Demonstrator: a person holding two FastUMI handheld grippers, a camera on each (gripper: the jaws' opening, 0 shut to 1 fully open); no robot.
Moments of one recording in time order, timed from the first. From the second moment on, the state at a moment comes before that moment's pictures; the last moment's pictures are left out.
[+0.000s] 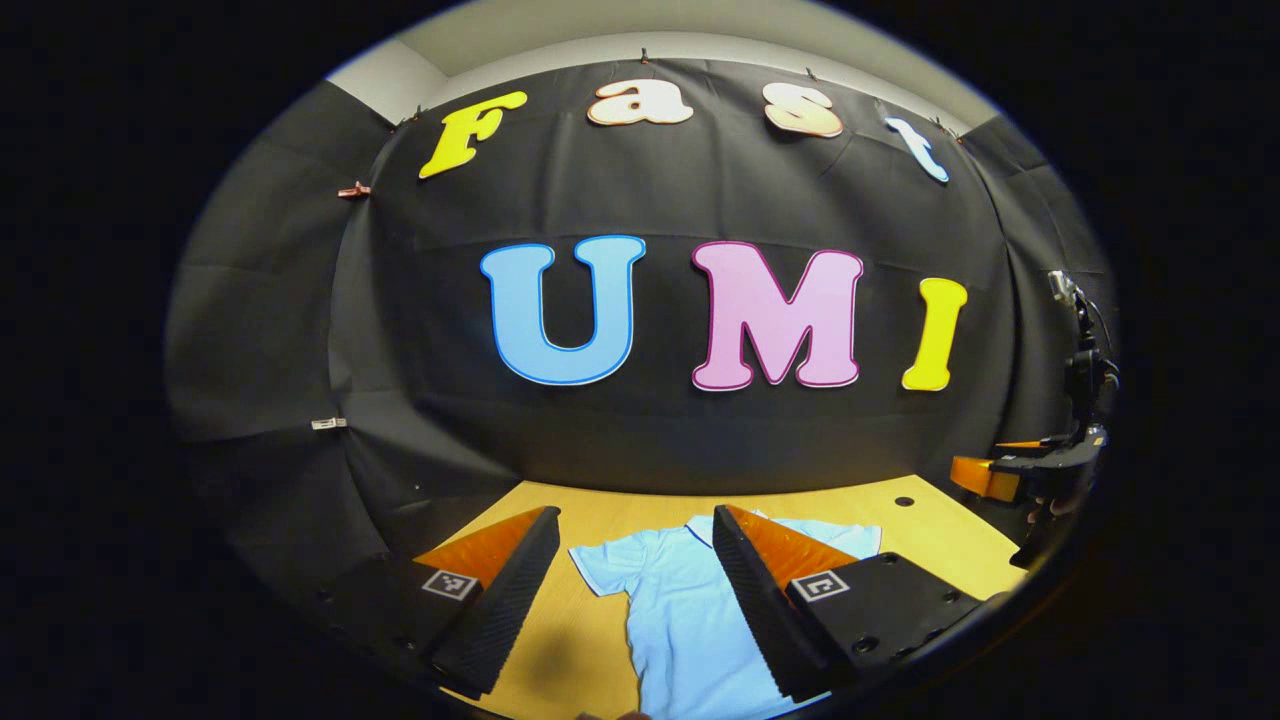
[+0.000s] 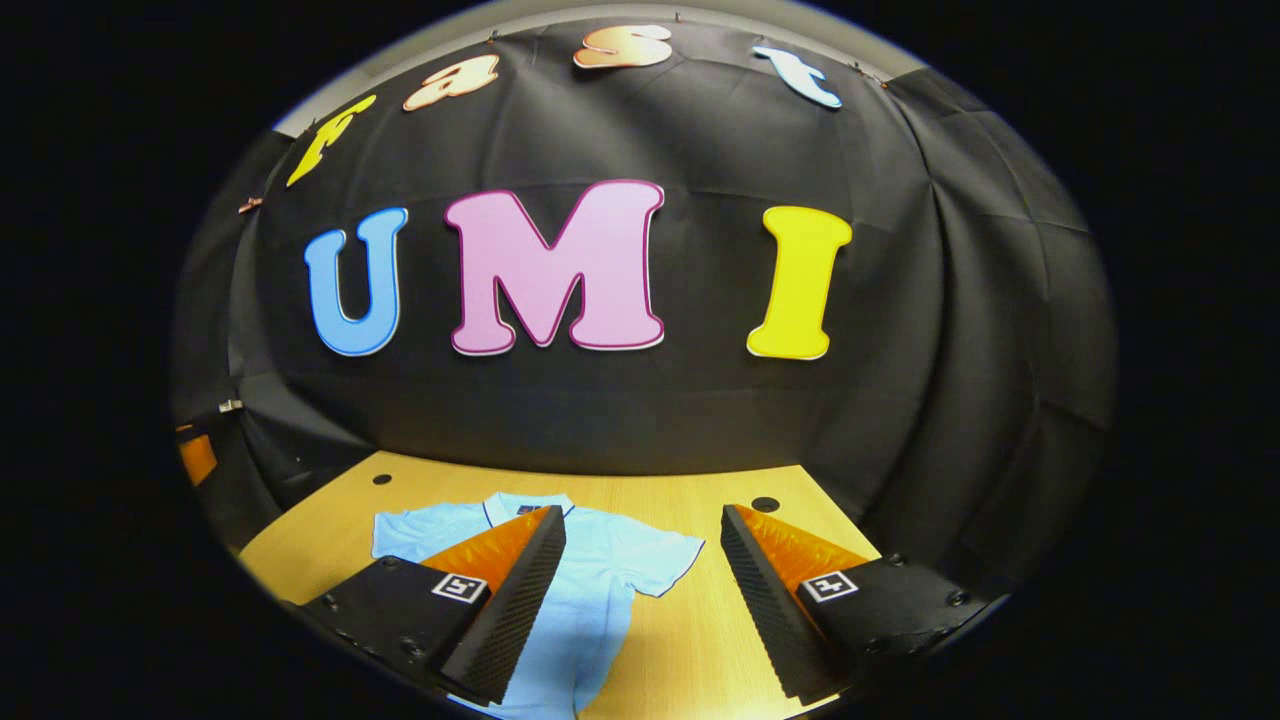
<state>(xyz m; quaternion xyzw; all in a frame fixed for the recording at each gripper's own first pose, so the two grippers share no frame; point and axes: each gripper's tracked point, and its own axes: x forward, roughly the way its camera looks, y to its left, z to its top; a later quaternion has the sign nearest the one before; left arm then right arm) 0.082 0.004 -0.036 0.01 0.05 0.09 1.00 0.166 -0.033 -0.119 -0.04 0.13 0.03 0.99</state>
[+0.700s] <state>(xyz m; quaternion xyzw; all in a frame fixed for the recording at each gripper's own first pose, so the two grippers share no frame) 0.110 0.010 -0.066 0.02 0.09 0.16 0.98 0.286 -0.071 -0.233 -0.01 0.23 0.03 0.97</state>
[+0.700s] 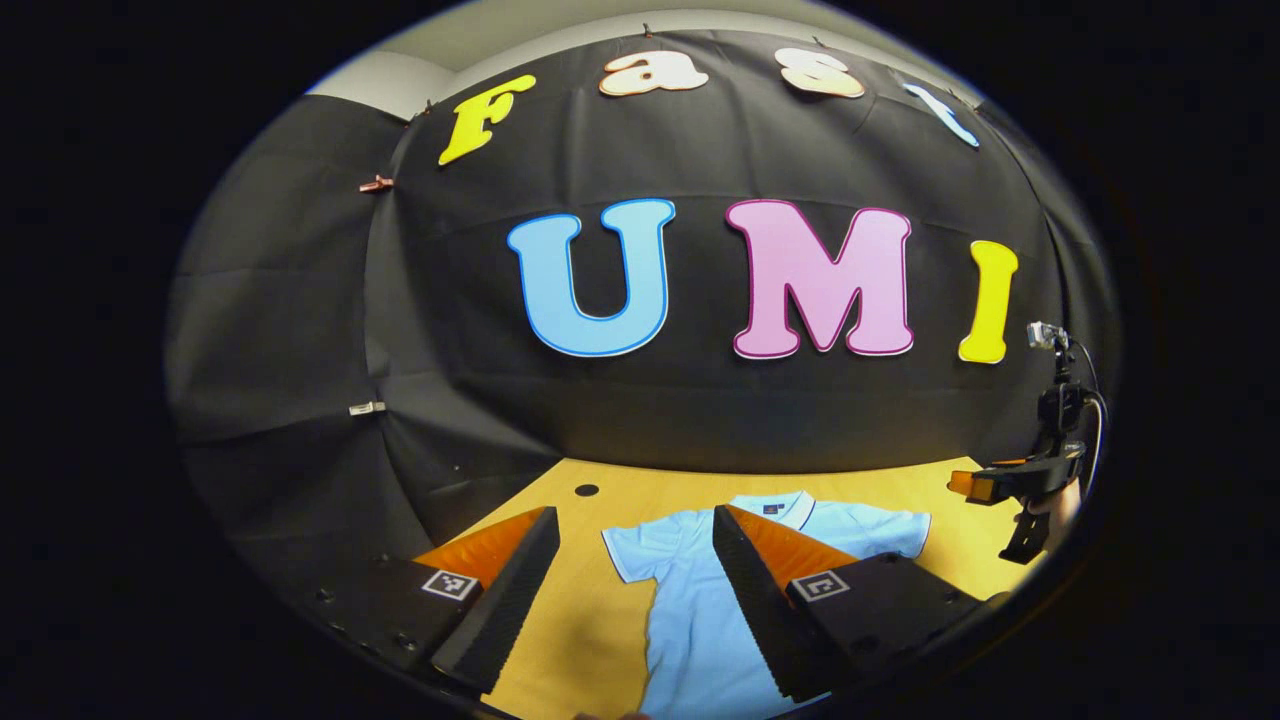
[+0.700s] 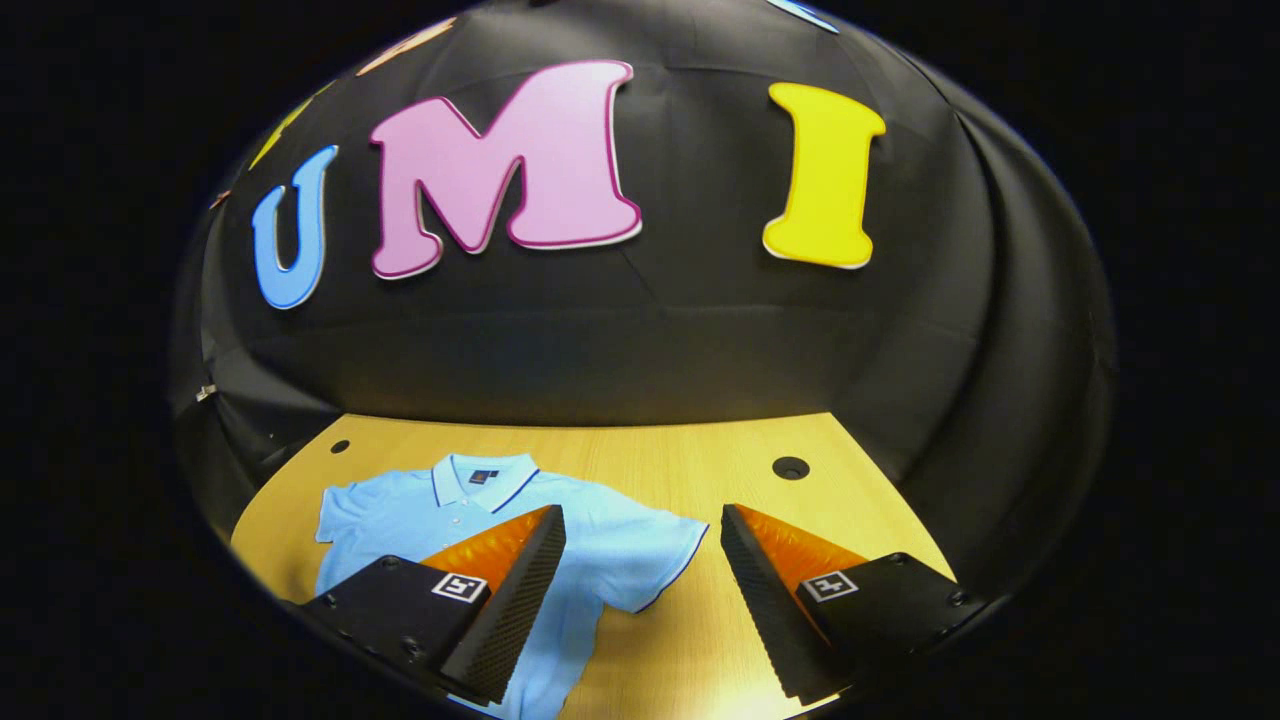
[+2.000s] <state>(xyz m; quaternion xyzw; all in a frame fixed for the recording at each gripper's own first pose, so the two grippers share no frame) 0.115 -0.008 -0.118 0.03 0.21 0.15 0.97 0.374 -0.112 -0.411 -0.01 0.35 0.01 0.94</state>
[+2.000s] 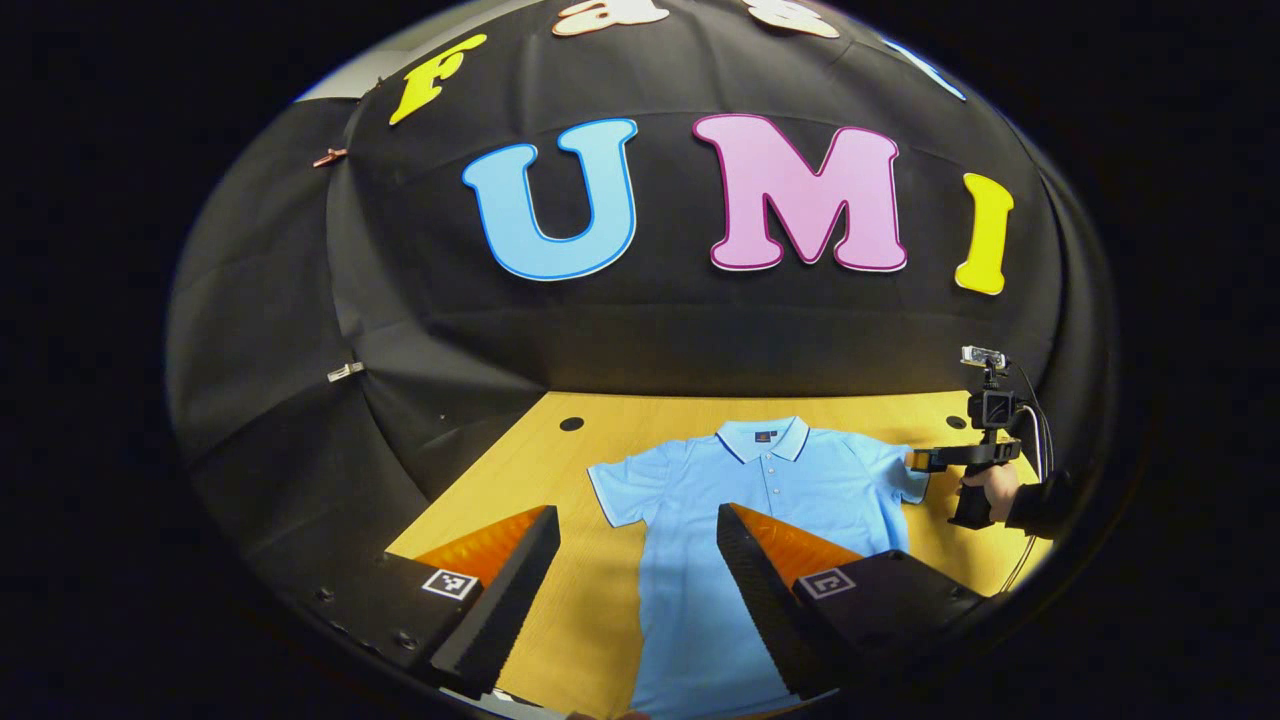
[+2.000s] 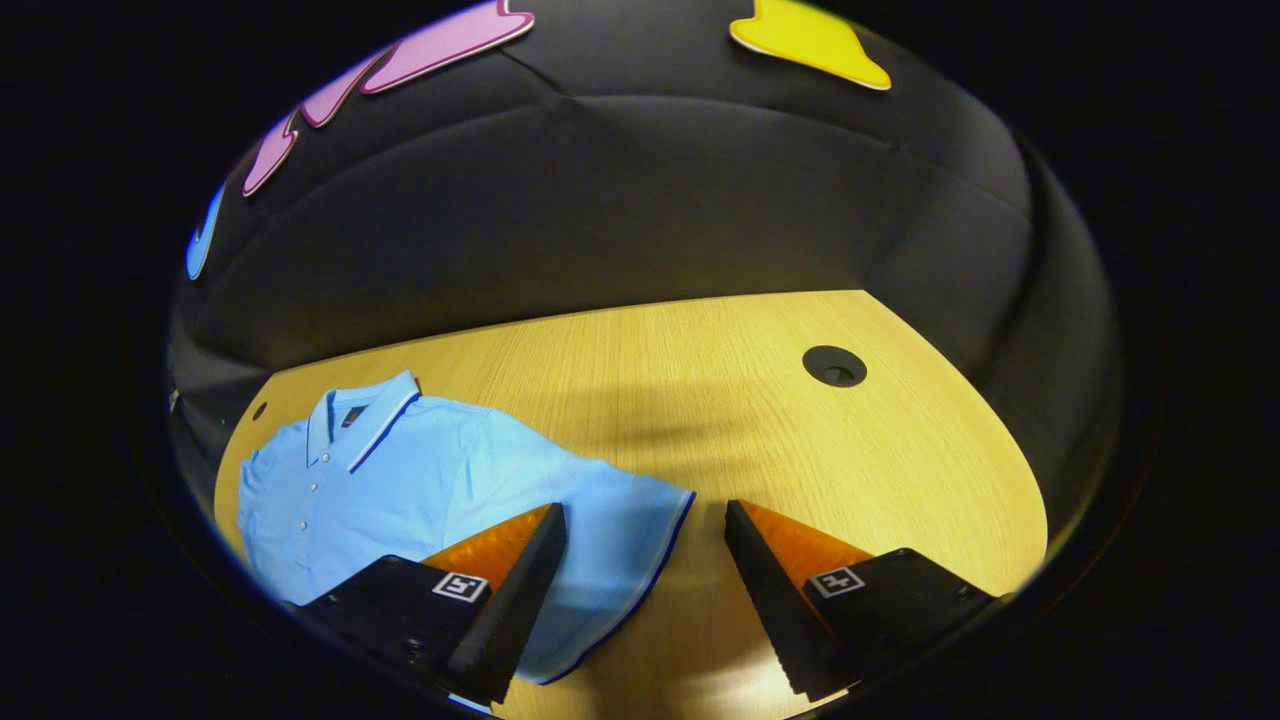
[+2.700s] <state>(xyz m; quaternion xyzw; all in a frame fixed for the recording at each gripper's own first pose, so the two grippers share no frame) 0.092 0.003 -0.149 0.01 0.23 0.16 0.96 0.387 -0.104 -0.398 -0.04 0.34 0.02 0.94</state>
